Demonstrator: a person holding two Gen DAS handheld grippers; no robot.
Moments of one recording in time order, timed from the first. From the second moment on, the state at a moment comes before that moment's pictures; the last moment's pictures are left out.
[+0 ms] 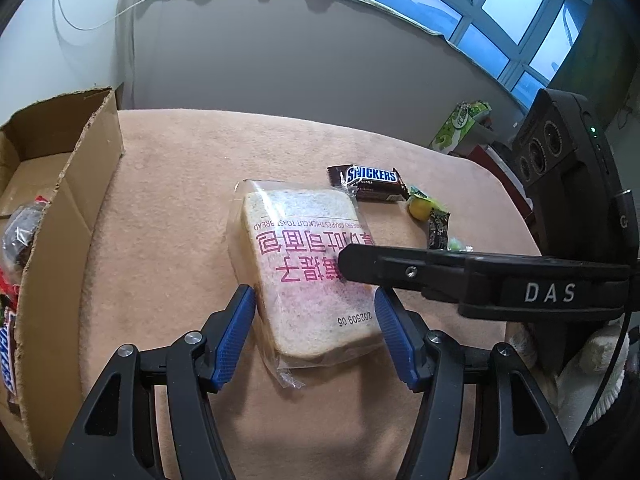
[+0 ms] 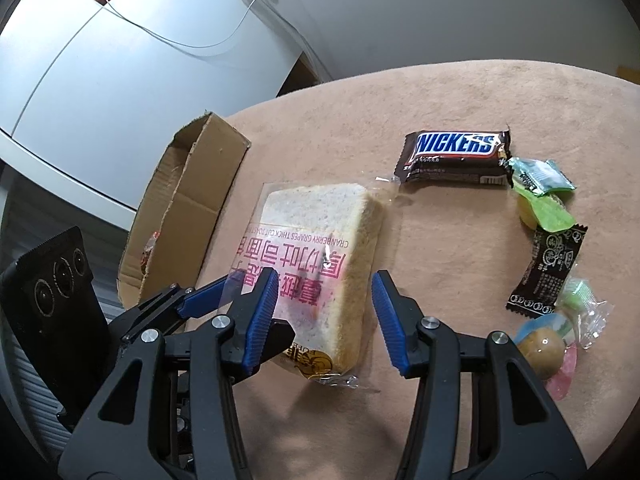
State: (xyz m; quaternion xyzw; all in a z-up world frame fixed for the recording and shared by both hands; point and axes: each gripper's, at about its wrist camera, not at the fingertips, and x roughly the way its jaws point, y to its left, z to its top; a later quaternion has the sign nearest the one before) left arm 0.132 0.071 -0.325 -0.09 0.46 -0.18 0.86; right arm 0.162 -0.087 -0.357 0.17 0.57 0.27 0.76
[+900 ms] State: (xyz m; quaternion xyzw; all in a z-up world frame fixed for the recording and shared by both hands) left arm 0.091 0.113 -0.271 -0.07 0.39 -0.16 0.90; right arm 0.140 -0.024 -0.283 0.09 0.51 0.30 0.80
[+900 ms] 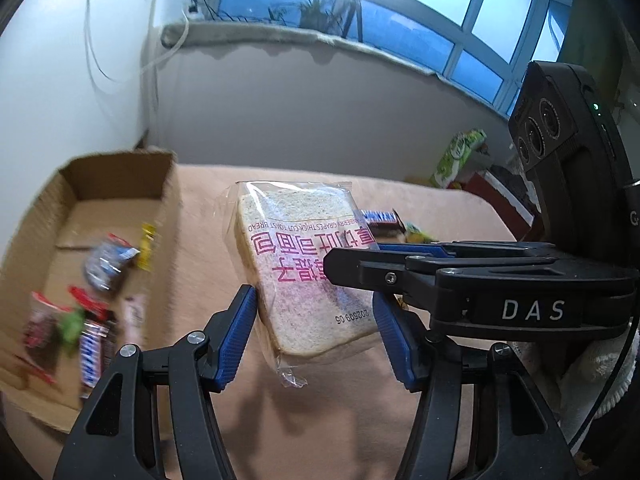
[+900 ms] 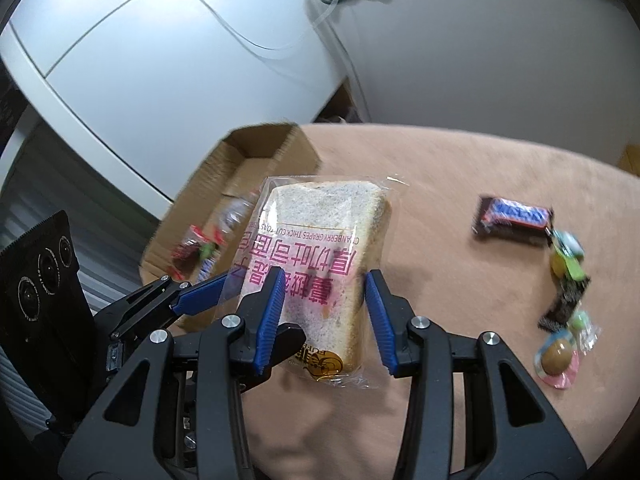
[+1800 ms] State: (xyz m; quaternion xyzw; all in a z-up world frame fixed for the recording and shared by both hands) left arm 0.117 0.244 -0.265 -0.10 0.38 -0.05 0.92; right arm 0.186 0.128 -0.281 0.06 0.50 0.39 0.77
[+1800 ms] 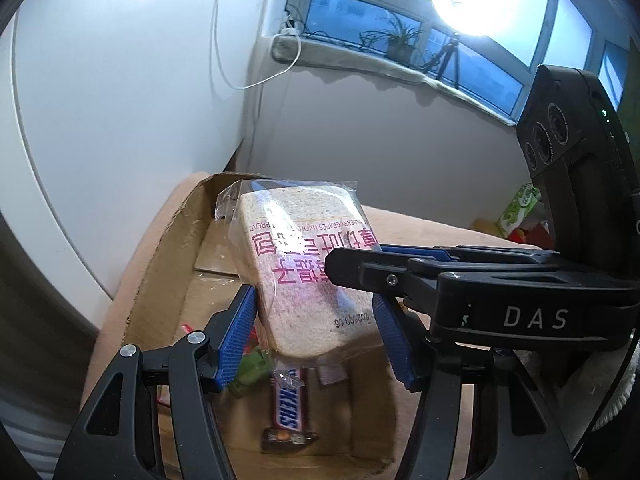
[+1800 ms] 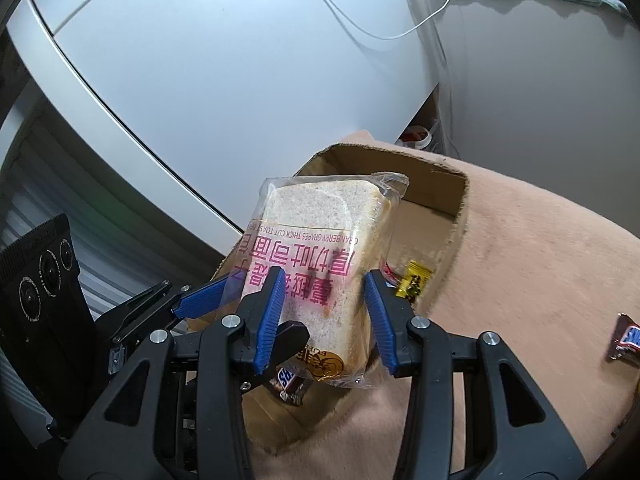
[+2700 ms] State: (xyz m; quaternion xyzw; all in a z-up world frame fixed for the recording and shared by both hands) left arm 0.113 0.243 -0.266 -0.10 0.38 -0.02 0.92; right arm 0.179 0.094 -0.276 0.04 0.49 0.37 0.79
